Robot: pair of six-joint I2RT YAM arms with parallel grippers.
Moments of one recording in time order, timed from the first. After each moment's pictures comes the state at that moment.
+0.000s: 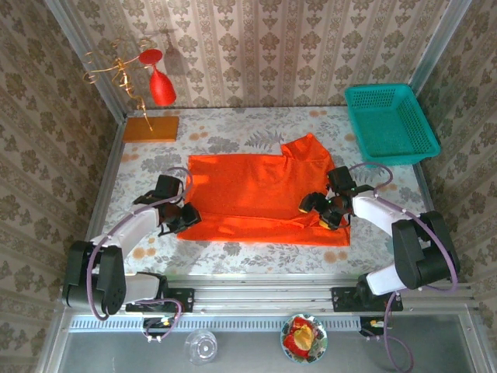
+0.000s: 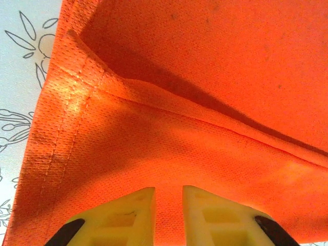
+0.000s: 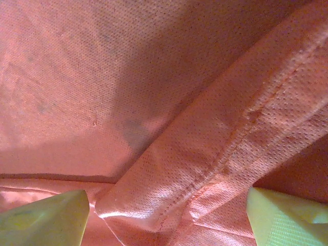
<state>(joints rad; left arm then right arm) -0.25 1.27 0.65 -0.59 0.29 -0.59 0.22 1.45 0.72 -0.48 -0.34 0.79</state>
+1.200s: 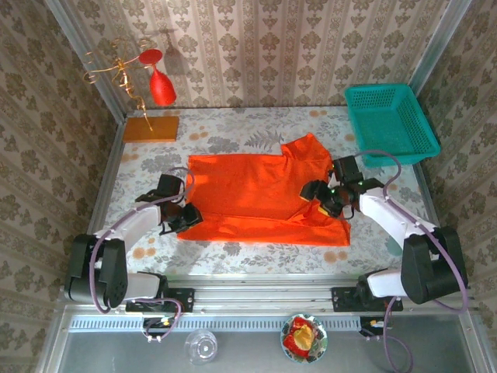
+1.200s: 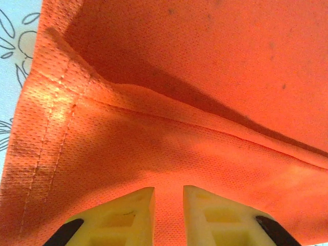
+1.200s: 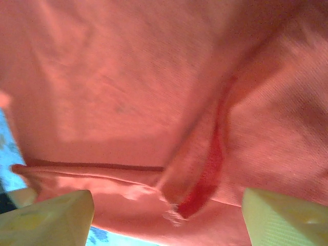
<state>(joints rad) -0.25 1.32 0.65 -0.57 0.32 -0.59 0.21 1.35 0.79 -0.54 -0.37 0.76</state>
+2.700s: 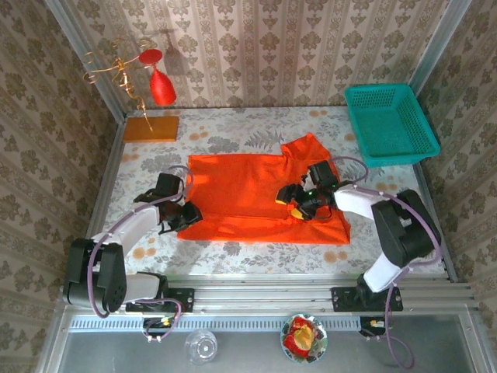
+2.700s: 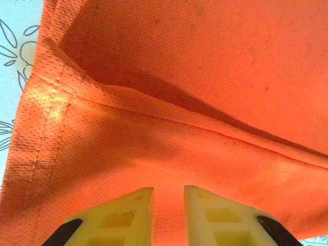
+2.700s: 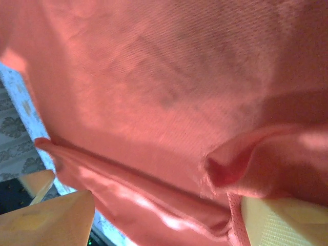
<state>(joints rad) -0.25 1.29 0.66 -0.59 0.32 -0.59 0.34 1.68 0.80 -0.16 -0.57 0.89</state>
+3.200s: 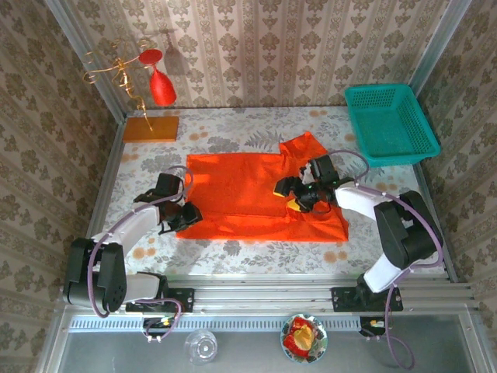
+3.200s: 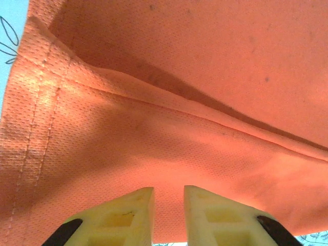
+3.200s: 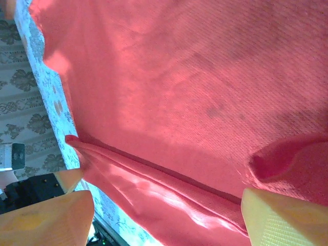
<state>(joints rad) -0.25 1.29 0.66 -0.59 0.32 -0.59 0.34 1.63 0.84 -0.13 -0.58 0.89</state>
